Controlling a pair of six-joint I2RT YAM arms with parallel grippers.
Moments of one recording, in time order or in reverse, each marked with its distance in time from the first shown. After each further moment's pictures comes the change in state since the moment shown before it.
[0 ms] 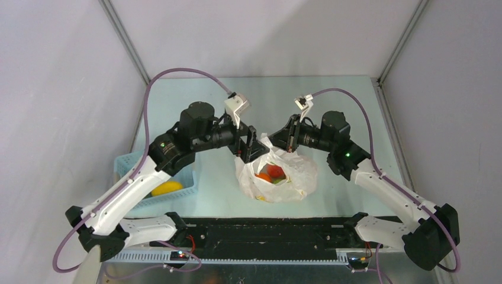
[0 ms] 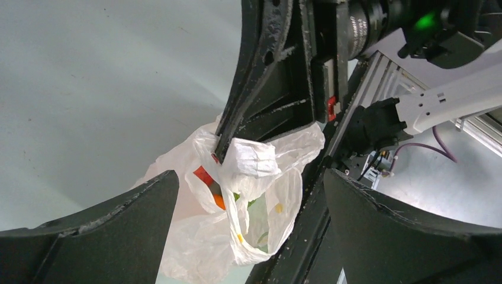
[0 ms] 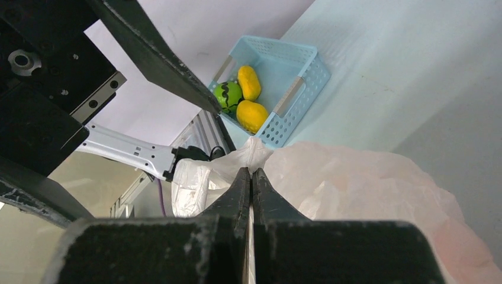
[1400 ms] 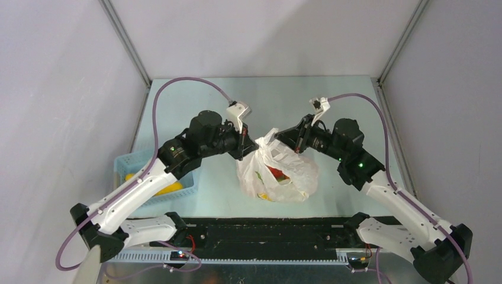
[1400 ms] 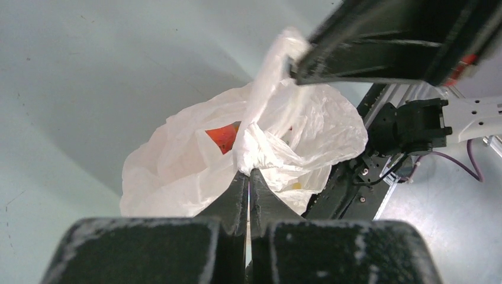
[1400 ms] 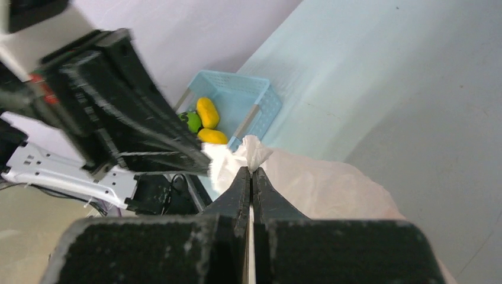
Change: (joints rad) left arm 0.001 0.000 -0.129 0.041 -0.103 -0.085; right arm 0.000 -0.138 -0.019 -0.091 0.217 -0.087
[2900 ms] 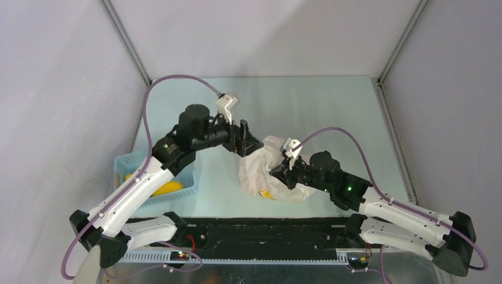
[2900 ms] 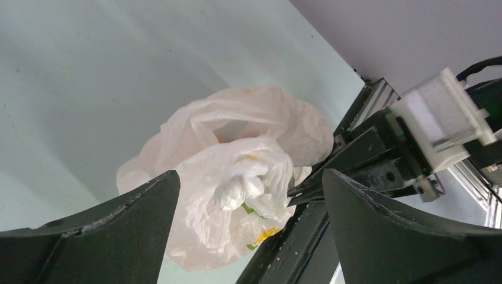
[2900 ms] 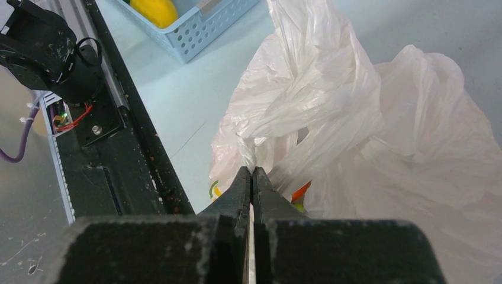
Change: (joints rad) left arm 0.143 -0.033 -0.073 0.106 0.153 -0.079; right arm 0.373 -0.100 -0.236 -0.083 0.279 -0.454
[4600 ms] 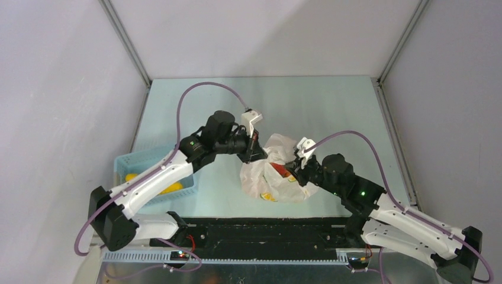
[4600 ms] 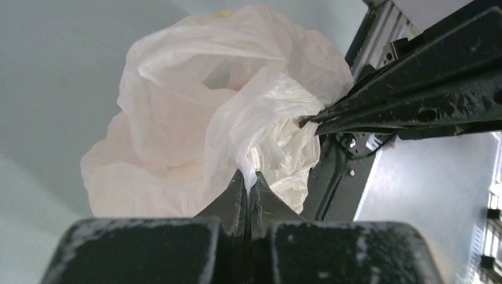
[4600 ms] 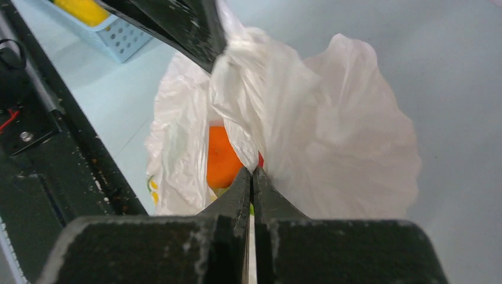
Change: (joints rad) left arm -0.079 0.194 -0.011 0.004 0.105 0.125; right arm -0.034 -0.132 -0.015 -0.103 0.137 -0.082
